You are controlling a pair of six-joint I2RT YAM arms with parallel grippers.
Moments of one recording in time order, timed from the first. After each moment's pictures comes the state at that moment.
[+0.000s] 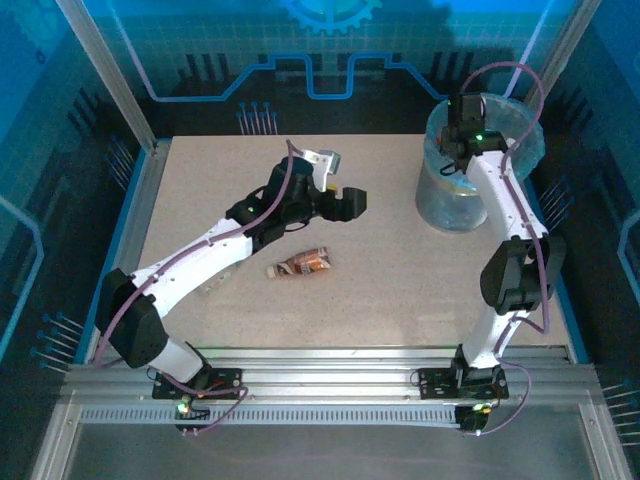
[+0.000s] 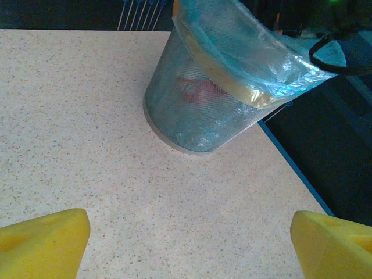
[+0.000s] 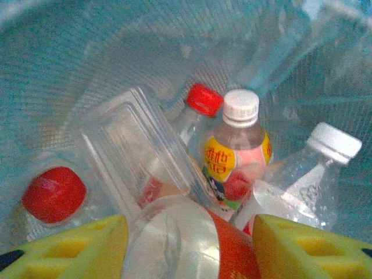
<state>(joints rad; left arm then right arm) -0.66 1.52 1.32 -0.22 0.17 -0.48 0.07 1.81 1.78 -0.72 0.45 0.15</state>
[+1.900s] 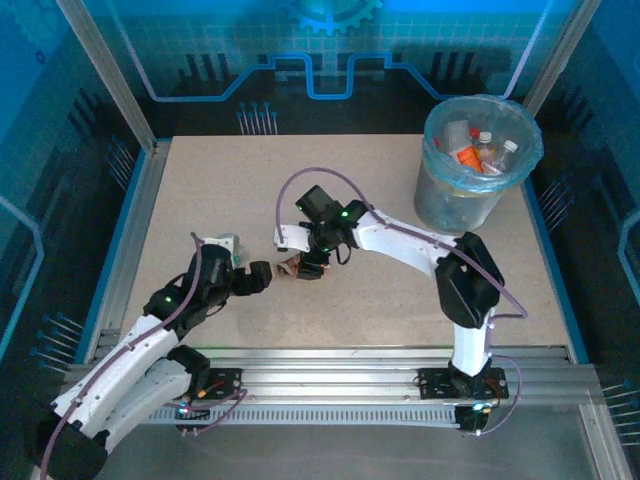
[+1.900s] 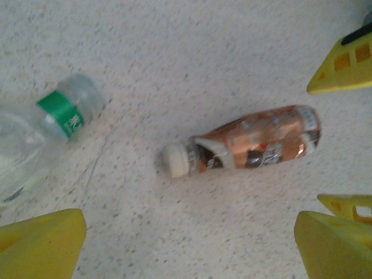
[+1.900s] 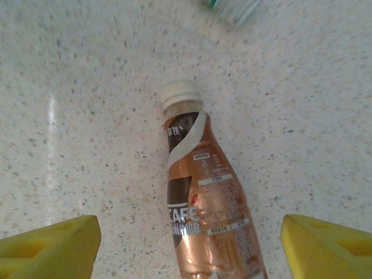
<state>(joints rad) -0.44 0.74 0.55 -0.56 -0.07 -0.56 0.82 1.91 1.52 -0.71 -0.23 -0.70</state>
